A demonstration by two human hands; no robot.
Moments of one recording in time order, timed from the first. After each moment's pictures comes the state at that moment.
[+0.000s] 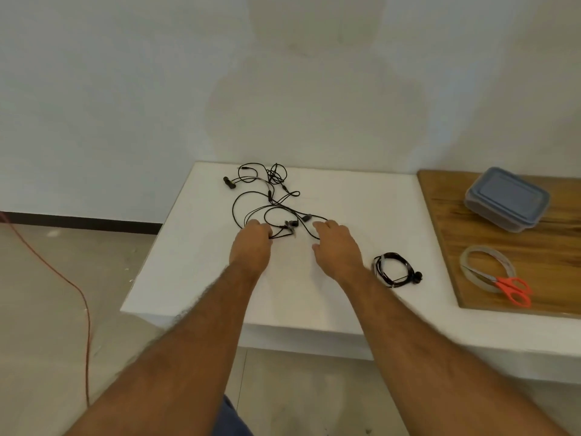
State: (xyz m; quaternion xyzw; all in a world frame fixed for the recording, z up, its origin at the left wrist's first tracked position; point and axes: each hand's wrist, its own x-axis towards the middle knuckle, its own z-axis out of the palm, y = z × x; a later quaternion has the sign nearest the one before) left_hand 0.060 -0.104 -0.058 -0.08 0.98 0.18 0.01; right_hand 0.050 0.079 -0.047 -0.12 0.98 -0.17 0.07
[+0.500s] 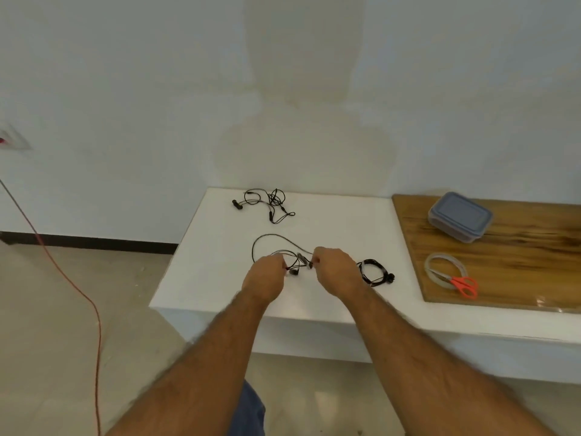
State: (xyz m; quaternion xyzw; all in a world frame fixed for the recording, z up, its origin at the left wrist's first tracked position) left_hand 0.140 -0.071 -0.008 -0.04 0.97 0.21 0.06; right_hand 0.116 0.092 0.016 -0.11 0.98 -0.15 0.09
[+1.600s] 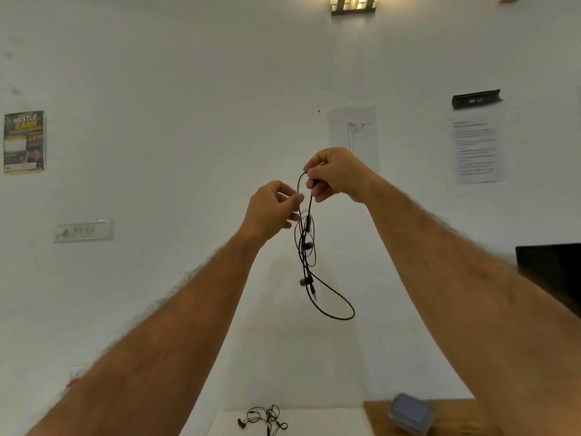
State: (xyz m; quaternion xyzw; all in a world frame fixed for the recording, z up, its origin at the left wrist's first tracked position) left_hand 0.414 0.015 0.600 0.23 0.76 0.48 -0.38; right_hand 0.413 0.181 0.660 -0.34 0.77 -0.47 -0.26
